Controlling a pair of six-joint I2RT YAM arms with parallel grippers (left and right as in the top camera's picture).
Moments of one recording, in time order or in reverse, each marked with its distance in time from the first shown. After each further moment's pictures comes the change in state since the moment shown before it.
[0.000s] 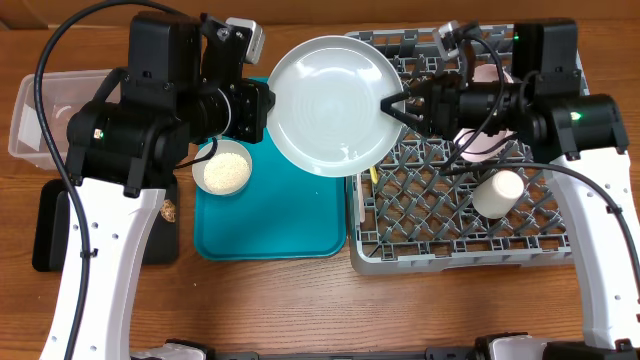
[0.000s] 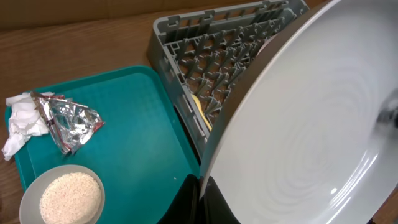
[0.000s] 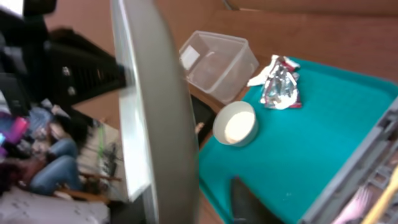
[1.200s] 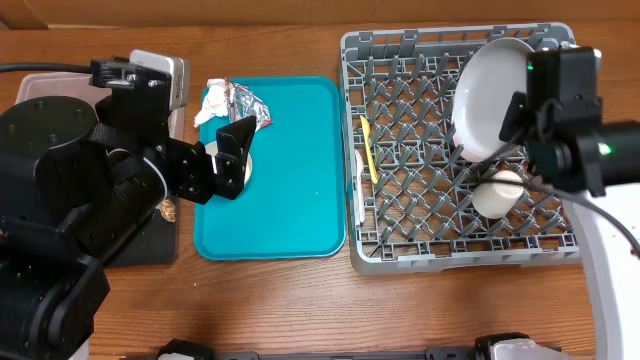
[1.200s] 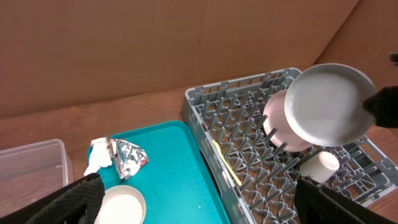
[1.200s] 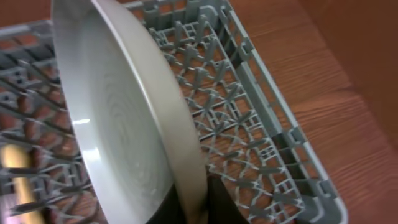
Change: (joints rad) left arm -0.006 -0.305 0.066 -0.035 -0.174 -0.008; right arm 0.004 -0.092 0.000 -0.261 1.479 0.275
